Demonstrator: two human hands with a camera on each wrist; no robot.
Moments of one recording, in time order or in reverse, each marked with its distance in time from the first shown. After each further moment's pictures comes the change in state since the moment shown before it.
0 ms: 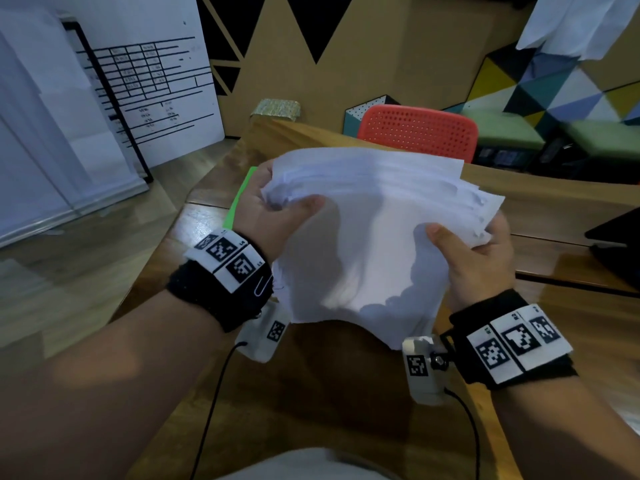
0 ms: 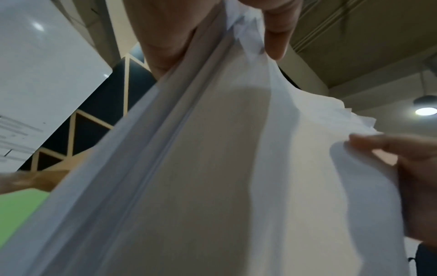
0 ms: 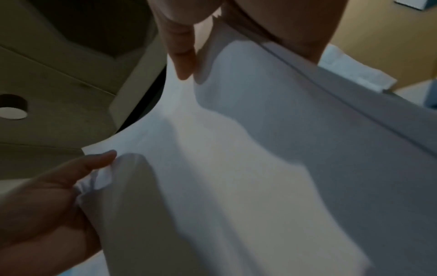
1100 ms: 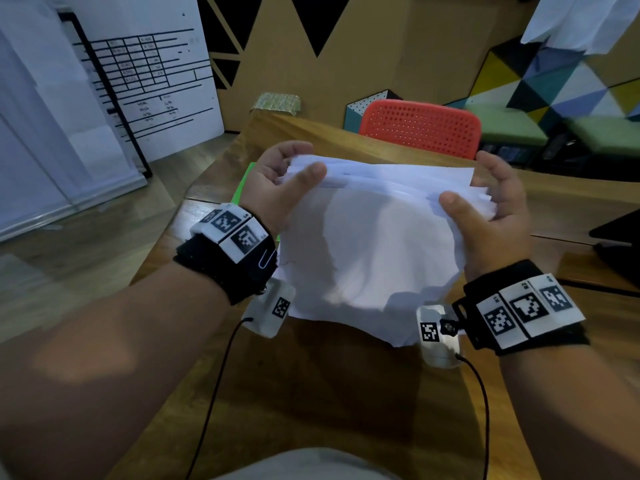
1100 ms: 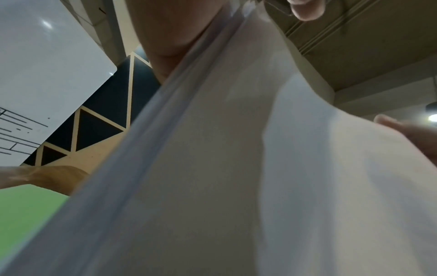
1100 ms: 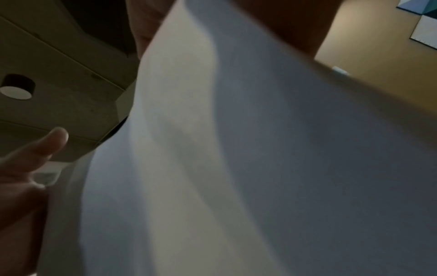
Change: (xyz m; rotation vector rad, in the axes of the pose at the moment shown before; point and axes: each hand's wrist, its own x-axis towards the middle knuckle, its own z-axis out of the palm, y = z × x) left_hand 0.018 0.012 0.013 -0.109 -0.059 0.065; right_hand 0.032 -0.008 0.001 -0.129 -0.054 -0.165
